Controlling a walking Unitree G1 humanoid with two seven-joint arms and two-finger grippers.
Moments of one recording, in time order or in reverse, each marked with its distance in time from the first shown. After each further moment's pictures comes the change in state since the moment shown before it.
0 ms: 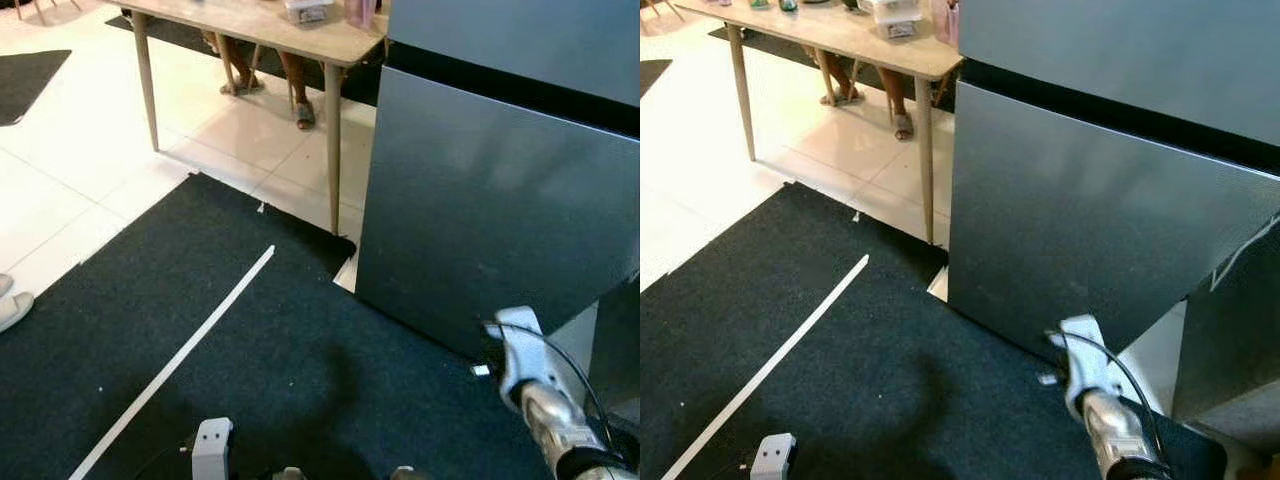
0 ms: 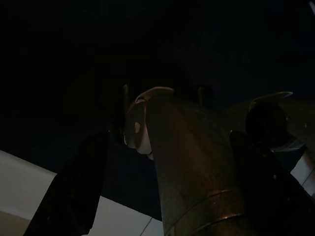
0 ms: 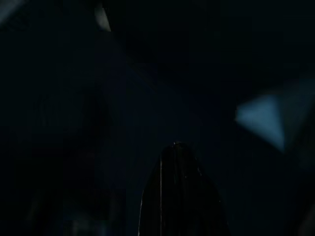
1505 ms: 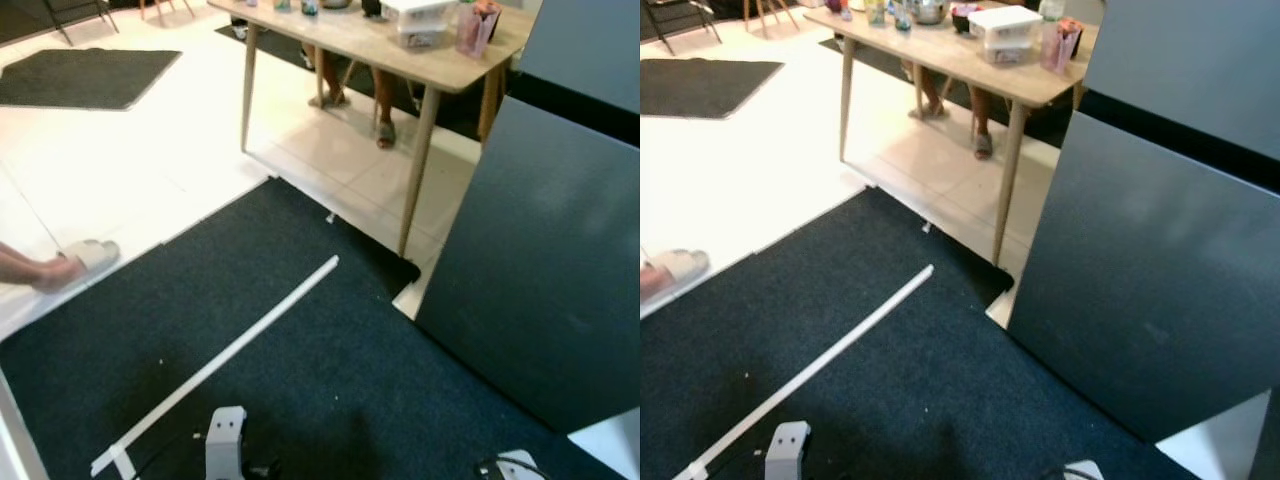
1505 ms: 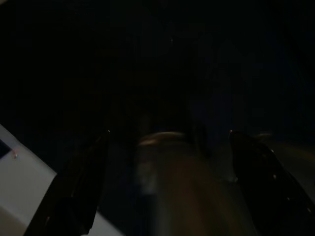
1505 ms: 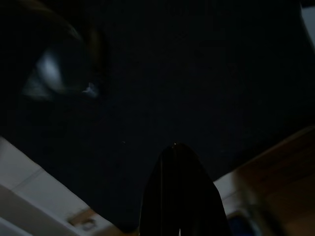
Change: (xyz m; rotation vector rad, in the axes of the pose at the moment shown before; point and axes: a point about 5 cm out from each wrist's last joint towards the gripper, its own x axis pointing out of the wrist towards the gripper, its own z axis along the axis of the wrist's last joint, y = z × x) left arm 0.012 -0.015 0.021 0.042 -0.054 0.003; right arm -0.055 0.001 -0.129 -0.177 0.542 -0.034
